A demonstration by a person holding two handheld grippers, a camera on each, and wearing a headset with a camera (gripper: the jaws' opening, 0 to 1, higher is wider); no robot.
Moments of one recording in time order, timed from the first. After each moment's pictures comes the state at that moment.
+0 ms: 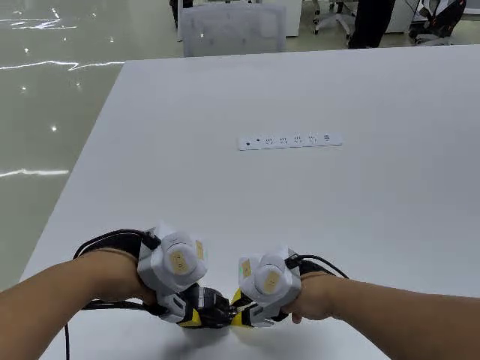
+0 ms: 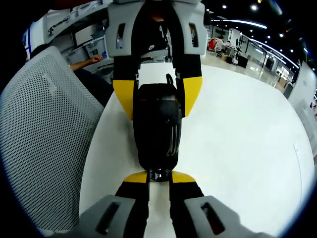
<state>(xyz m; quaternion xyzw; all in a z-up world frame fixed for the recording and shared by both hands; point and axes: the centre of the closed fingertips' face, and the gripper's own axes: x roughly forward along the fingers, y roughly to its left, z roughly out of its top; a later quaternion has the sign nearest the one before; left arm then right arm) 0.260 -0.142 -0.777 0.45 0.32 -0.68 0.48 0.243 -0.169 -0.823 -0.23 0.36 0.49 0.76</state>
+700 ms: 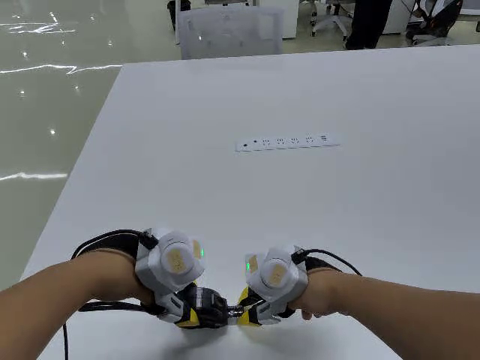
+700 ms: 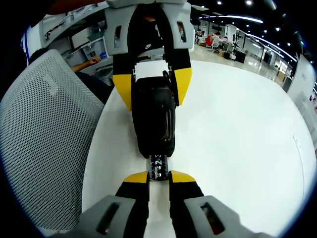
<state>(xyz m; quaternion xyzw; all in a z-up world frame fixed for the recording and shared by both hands) 0.261 -0.142 -0.778 0.45 0.33 -0.68 0.48 0.237 -0.188 -0.823 -0.22 0.38 0.48 0.76</state>
